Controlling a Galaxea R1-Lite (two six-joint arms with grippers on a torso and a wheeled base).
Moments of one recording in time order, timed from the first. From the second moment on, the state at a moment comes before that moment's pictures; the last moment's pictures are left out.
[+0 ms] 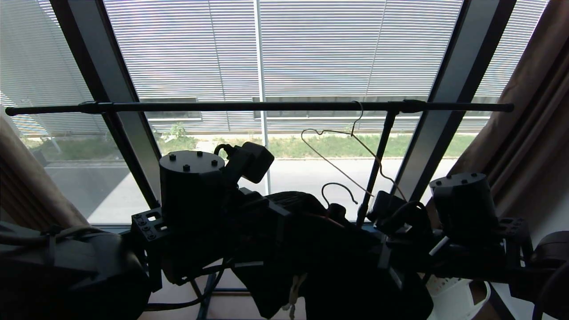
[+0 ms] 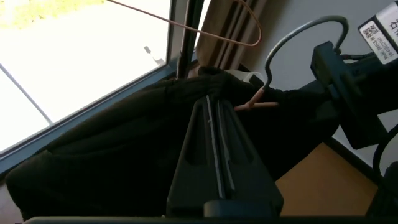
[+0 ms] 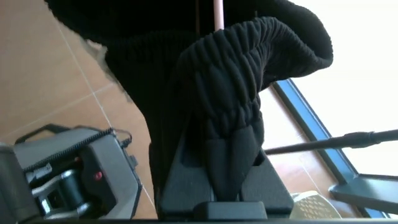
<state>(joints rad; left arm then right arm) -0.75 1.76 -0.78 -0.74 -0.07 -0.09 0.55 1.69 -0.65 -0.43 0.29 -0.35</state>
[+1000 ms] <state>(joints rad) -0.74 1.75 -0.70 -0.74 -0.04 0.02 0.52 1.75 -0.52 -0.89 0.37 -0.18</state>
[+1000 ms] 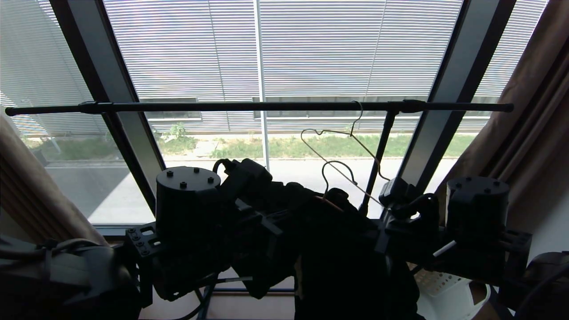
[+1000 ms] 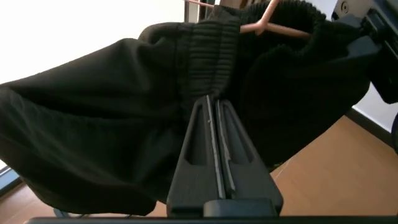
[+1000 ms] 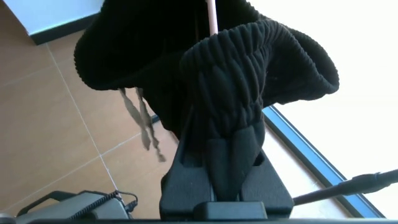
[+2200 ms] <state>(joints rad) -0.76 1.76 -0.71 -0.74 -0.04 0.06 0.54 1.74 -0.42 -1.05 0.43 -0.15</state>
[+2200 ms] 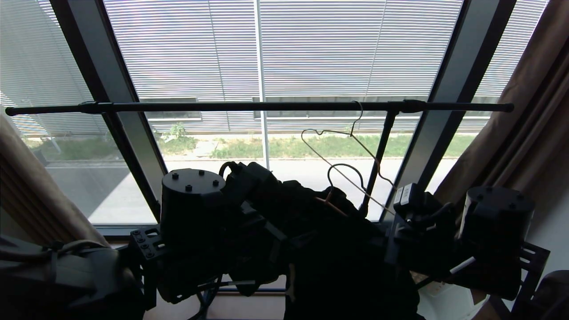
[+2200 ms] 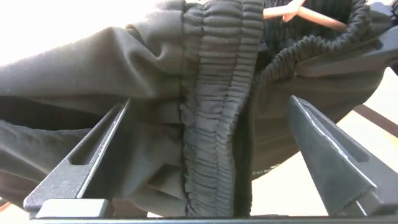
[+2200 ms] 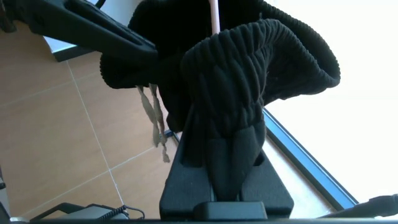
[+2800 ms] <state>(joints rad) -0.75 1.63 -0.63 -0.74 -0.04 0.05 0.53 1.75 -0.43 -1.05 0.45 -0.15</state>
